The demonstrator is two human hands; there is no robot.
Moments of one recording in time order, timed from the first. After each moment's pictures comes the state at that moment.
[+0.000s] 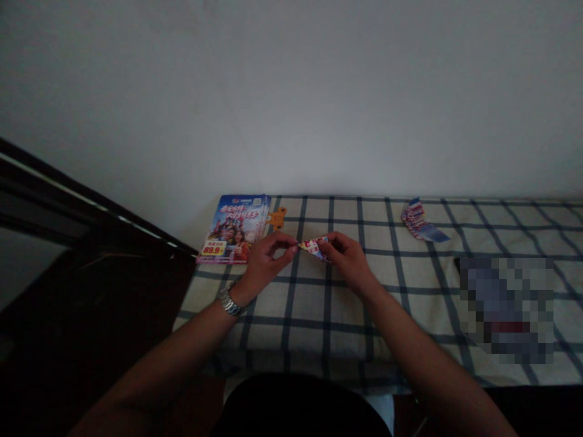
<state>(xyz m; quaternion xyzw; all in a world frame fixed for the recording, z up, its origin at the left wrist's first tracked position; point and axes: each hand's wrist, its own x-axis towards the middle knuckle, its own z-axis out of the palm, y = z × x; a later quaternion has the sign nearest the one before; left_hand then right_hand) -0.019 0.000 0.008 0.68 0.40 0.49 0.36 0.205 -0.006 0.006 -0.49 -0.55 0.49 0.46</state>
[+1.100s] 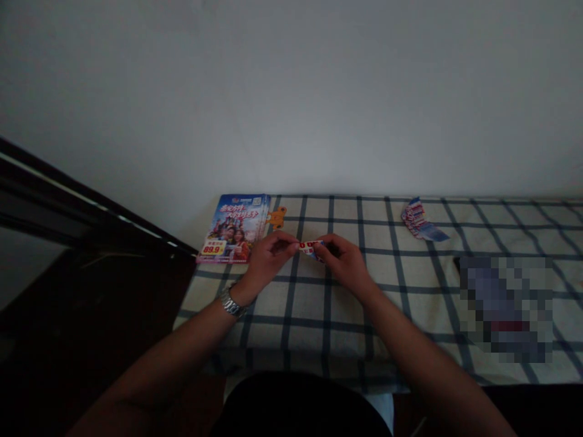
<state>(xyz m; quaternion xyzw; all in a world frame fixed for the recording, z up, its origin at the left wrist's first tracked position) -0.014 0.004 0.001 0.64 0.39 0.50 0.44 0.200 -0.012 0.010 -0.48 -0.60 0.44 0.46</state>
